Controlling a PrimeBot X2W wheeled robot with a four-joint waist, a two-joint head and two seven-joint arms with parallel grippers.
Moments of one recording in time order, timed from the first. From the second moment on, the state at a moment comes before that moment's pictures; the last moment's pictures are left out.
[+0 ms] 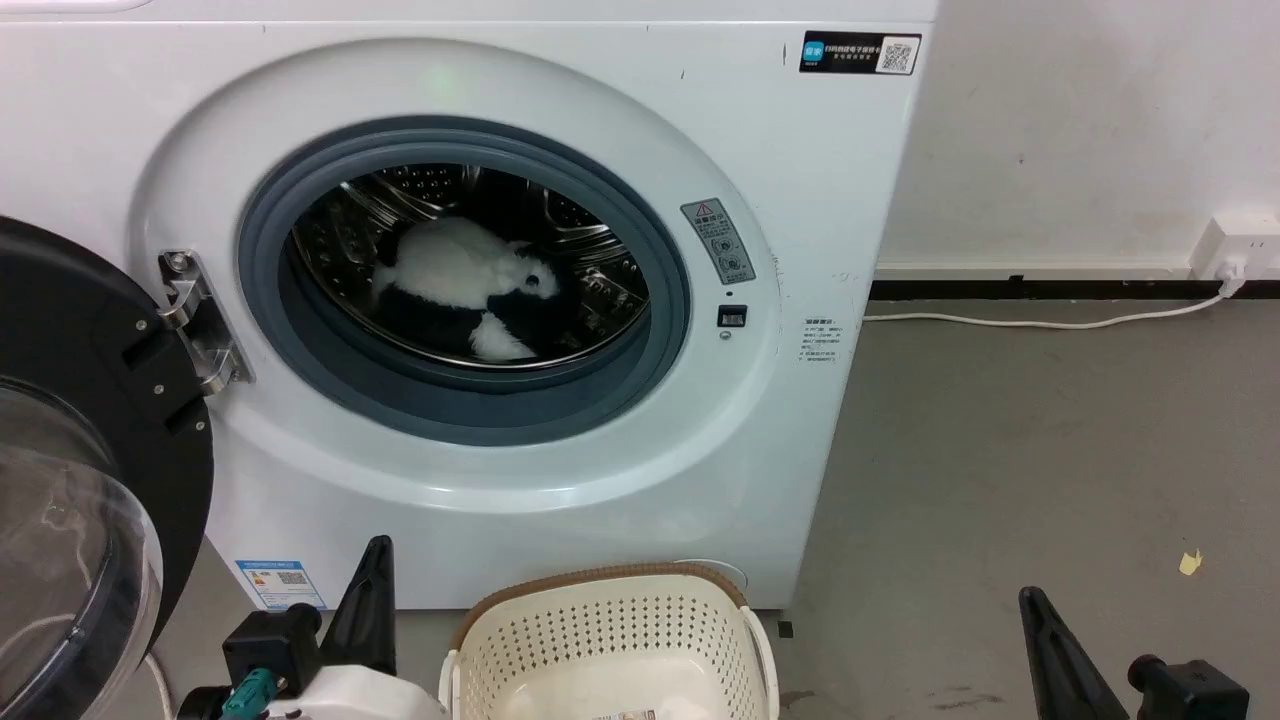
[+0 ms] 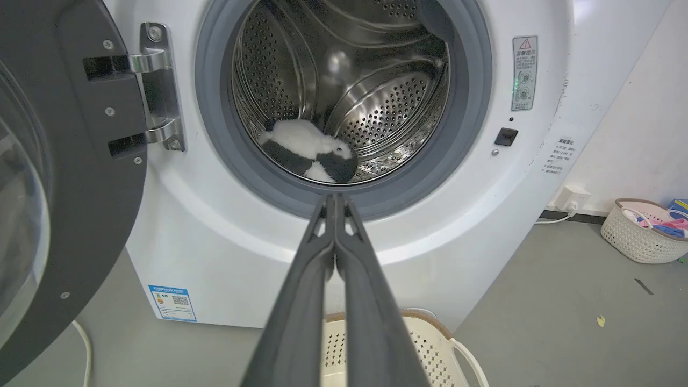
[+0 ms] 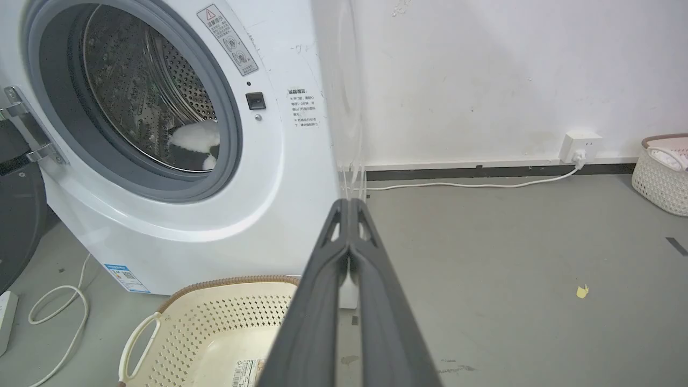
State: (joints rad) left arm -0.02 0.20 -0.18 0.22 -0.39 0.07 -0.25; right arm 0.14 -0.05 -0.03 0.11 0.16 0.13 -0.19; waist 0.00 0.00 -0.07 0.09
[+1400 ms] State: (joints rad) left arm -0.02 0.15 -0.12 0.15 -0.26 0.05 -0.17; right arm 0.11 -0.05 -0.02 0.07 0.11 0.13 -0.13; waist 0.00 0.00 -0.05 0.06
